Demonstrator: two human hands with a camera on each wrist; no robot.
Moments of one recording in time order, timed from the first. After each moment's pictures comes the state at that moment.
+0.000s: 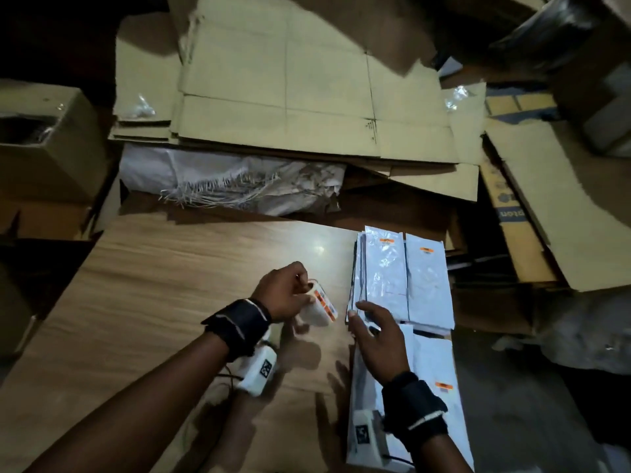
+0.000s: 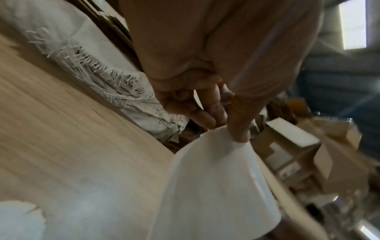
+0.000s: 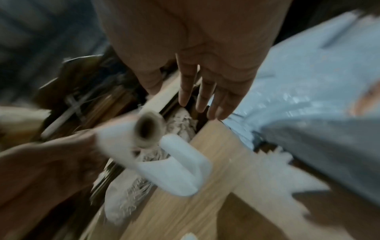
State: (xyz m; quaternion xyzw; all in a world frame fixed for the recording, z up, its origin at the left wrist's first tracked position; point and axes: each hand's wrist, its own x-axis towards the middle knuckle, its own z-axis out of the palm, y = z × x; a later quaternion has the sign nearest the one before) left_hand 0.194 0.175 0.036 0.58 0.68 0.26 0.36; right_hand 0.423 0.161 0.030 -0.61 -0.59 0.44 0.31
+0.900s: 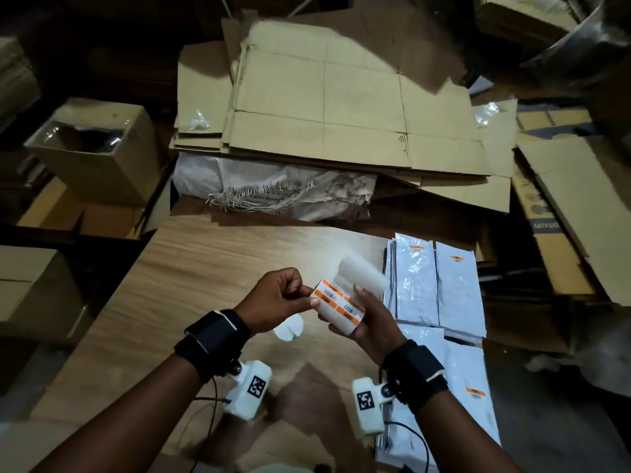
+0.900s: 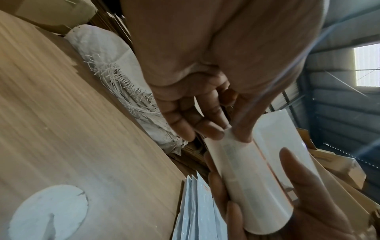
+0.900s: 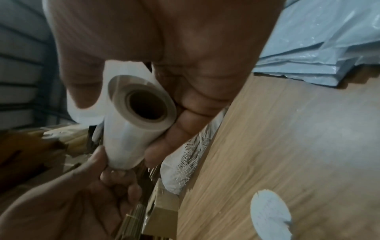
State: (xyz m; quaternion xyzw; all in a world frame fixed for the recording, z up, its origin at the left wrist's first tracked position) left_hand 0.153 0.094 0.091 0.45 0.55 0.47 0.52; right_hand 0.353 0.156 0.067 -0.41 -0.33 0.82 0.24
